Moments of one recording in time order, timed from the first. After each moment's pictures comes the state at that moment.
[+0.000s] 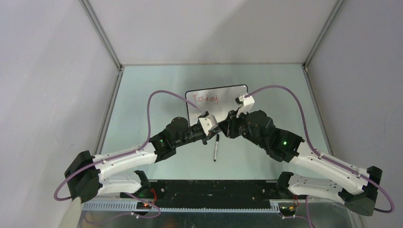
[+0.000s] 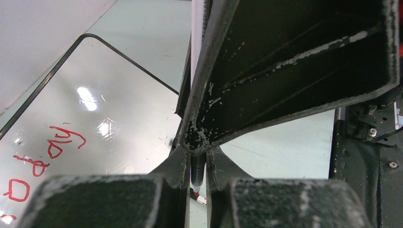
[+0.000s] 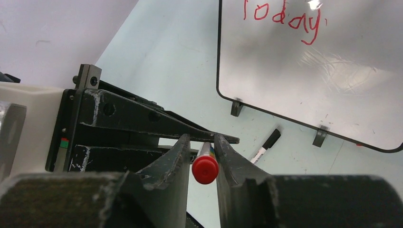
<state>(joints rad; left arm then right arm) -0.98 1.14 0.66 0.37 0.19 0.15 1.02 0.96 0.95 -0.30 0.24 0.48</state>
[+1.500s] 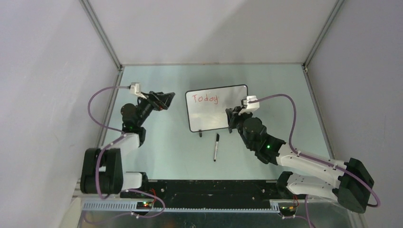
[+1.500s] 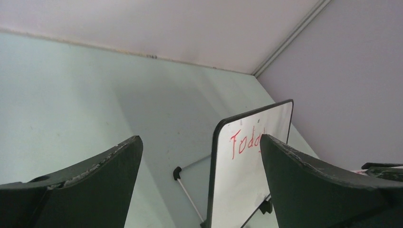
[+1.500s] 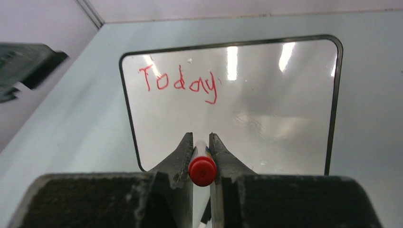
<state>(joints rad) -0.02 1.25 0.46 0.92 0.49 -0.60 0.95 1.05 0.65 0.28 0.62 0.33</state>
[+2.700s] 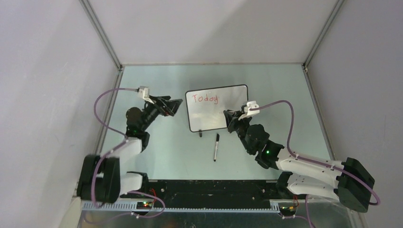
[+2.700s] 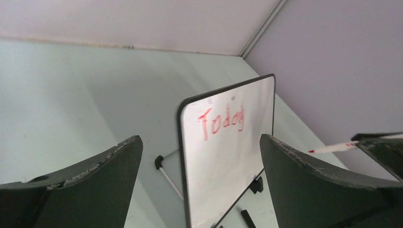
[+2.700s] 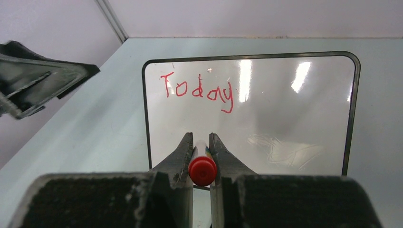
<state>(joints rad) -0.08 1.28 0.41 0.98 0.53 -0.60 0.99 1.04 0.54 0.54 0.60 0.23</state>
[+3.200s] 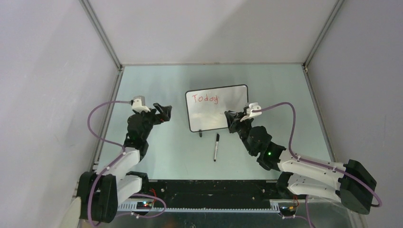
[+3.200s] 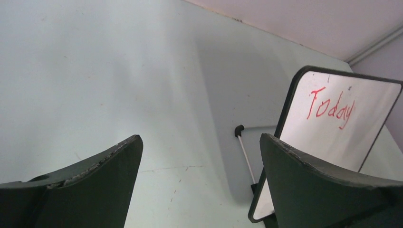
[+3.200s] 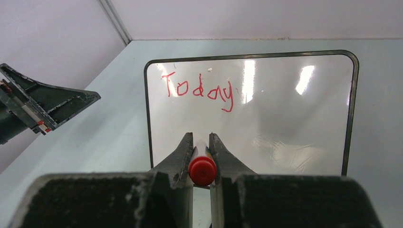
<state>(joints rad) -0.13 1.05 0.30 0.63 0.12 -0.45 0.99 1.00 0.50 0.56 0.59 0.24</state>
